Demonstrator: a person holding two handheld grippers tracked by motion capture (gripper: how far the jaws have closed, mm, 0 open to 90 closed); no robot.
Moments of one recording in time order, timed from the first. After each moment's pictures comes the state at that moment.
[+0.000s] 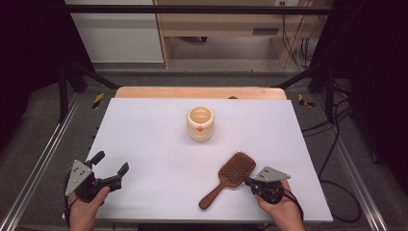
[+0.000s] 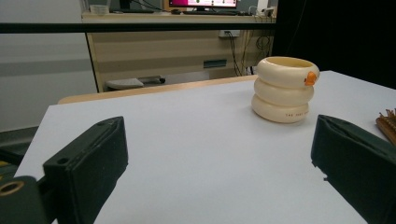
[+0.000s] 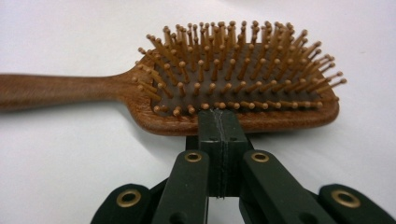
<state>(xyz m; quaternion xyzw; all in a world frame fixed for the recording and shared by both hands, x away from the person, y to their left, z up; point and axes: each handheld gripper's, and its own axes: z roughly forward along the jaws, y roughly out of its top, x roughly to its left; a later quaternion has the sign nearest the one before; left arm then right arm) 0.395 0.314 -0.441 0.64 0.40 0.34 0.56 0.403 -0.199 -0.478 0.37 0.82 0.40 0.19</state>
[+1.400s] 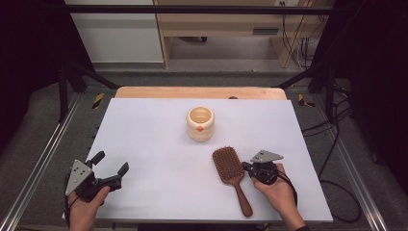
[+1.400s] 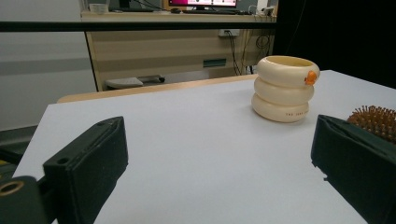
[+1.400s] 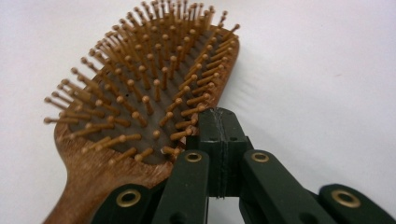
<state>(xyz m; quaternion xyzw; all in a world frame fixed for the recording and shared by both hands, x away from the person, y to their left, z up) 0.396 0.314 -0.442 0.64 0.40 0.34 0.56 0.455 -0.196 -0.476 0.38 0.82 0.38 0.20</state>
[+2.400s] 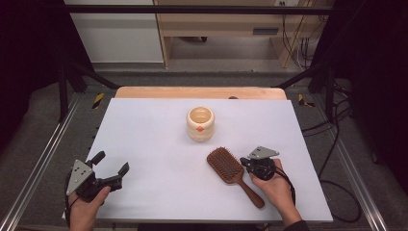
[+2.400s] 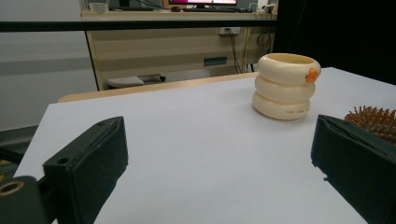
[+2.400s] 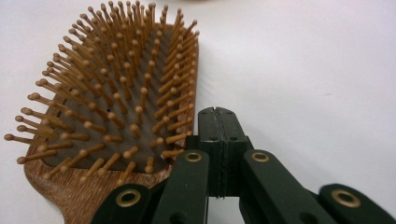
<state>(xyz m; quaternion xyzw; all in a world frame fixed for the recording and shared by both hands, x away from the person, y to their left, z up) 0.396 0.314 -0.442 0.64 0.40 0.34 0.55 0.468 -0.191 -0.476 0.37 0.82 0.37 0.22</state>
